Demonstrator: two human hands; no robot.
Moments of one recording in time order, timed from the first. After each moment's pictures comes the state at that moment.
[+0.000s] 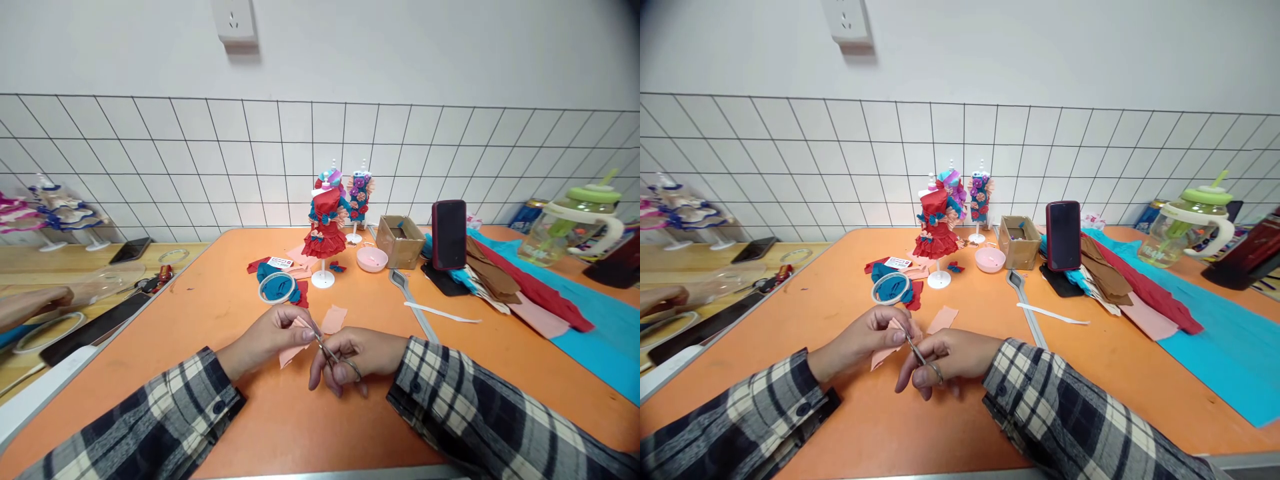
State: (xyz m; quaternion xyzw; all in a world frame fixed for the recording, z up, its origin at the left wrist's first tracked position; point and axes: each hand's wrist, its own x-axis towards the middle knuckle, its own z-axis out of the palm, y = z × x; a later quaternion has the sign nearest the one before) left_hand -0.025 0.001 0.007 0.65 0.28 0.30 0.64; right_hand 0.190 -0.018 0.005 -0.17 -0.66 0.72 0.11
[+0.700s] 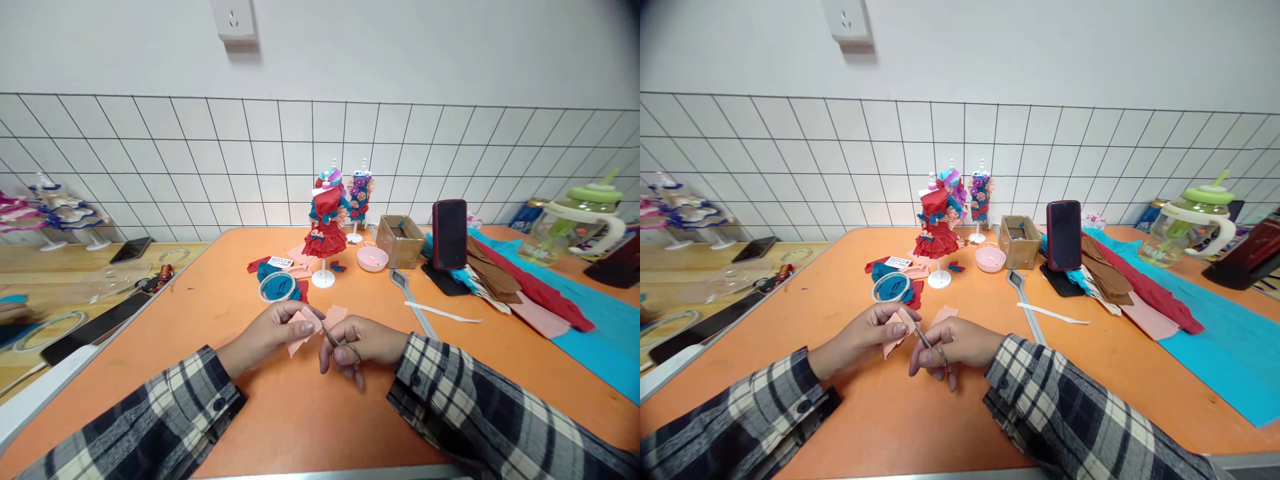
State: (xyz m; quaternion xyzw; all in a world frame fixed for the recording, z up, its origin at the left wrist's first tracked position) left_hand -0.026 0.003 0.006 0.62 0.32 0.33 0.63; right_hand 0.192 -0.012 -0.001 -0.20 -0.60 0.76 0.15
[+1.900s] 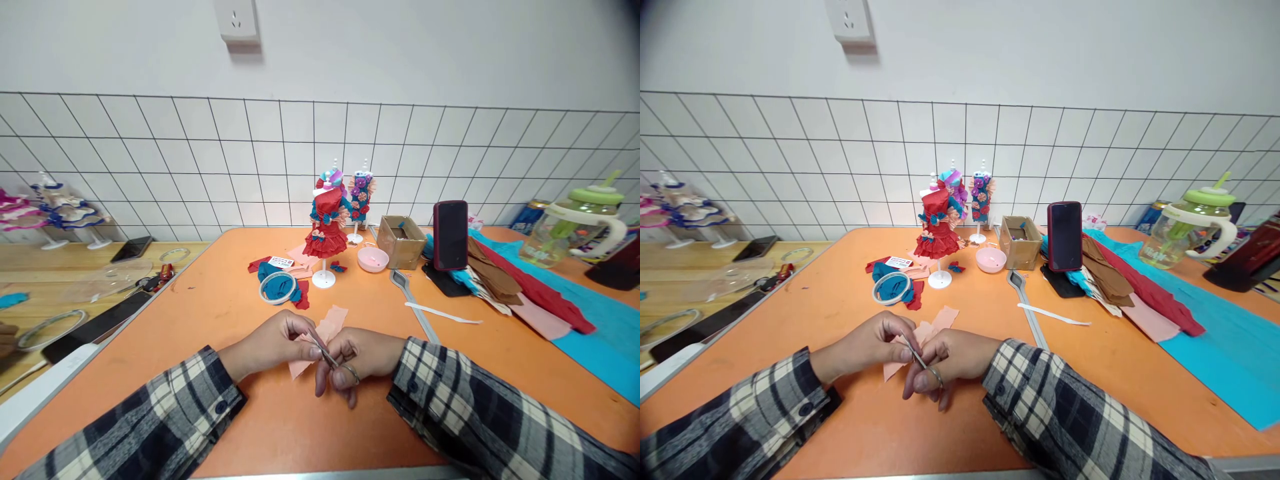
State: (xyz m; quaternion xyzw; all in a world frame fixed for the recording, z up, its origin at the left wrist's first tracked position) left_hand -0.024 0.006 0.006 0.74 0.28 0.21 0.57; right_hand 0.187 -0.015 -0.012 -0.18 -0.60 0.77 0.10
